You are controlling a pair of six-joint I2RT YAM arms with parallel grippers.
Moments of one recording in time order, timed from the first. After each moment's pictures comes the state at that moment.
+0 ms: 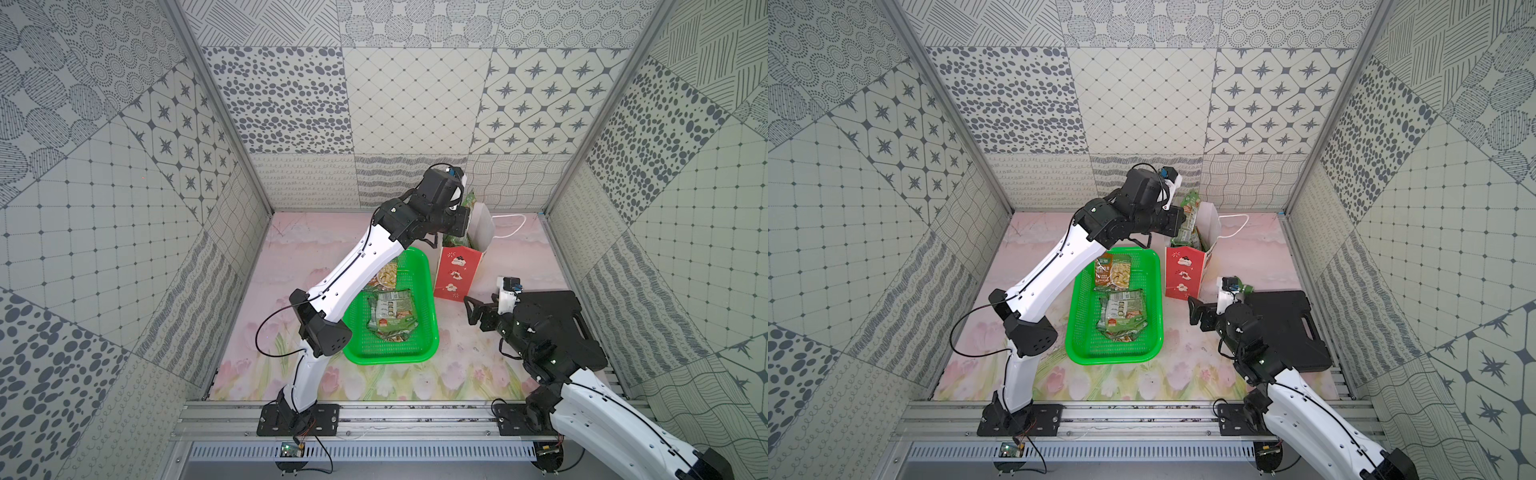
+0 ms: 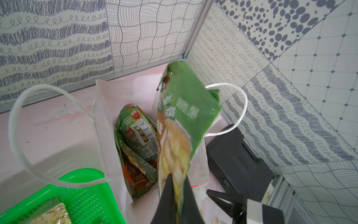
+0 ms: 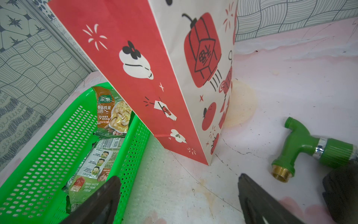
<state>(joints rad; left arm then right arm) -0.79 2.11 2.55 -1.01 0.03 -0.34 0.55 0.67 0.33 -0.02 0.17 0.39</state>
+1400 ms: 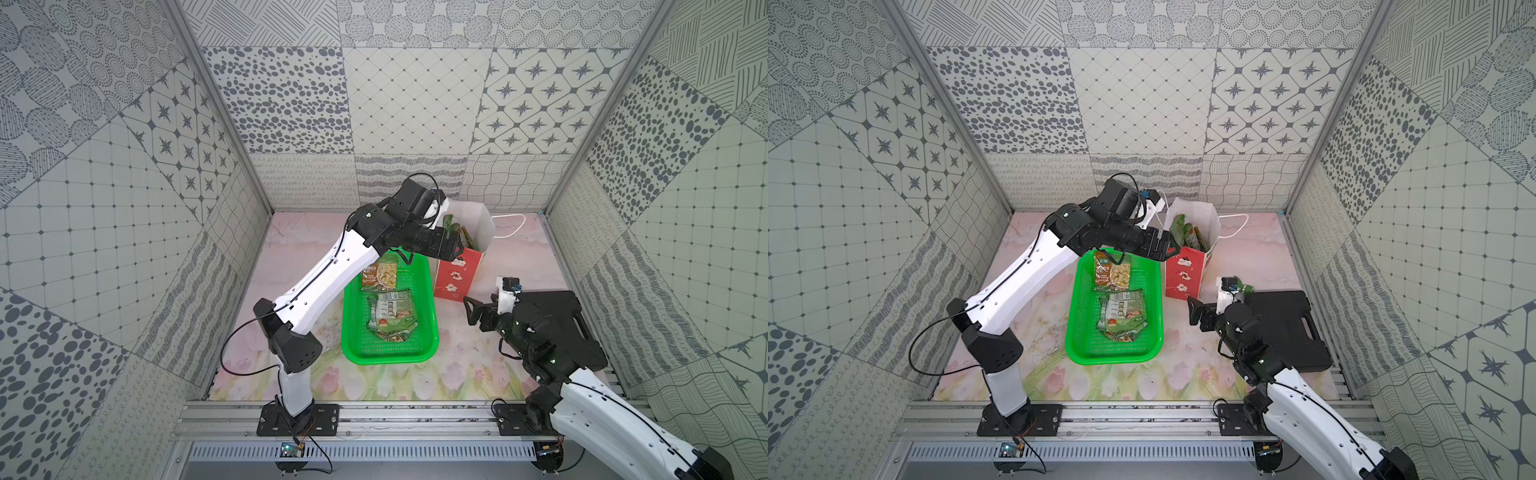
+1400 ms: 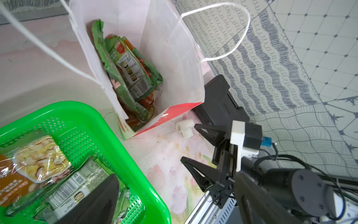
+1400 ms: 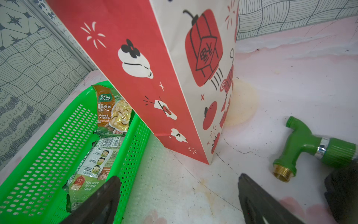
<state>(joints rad) -0.75 1.80 2.10 -1.07 0.22 -0.38 0.55 0.67 0.33 -0.02 0.16 0.39</state>
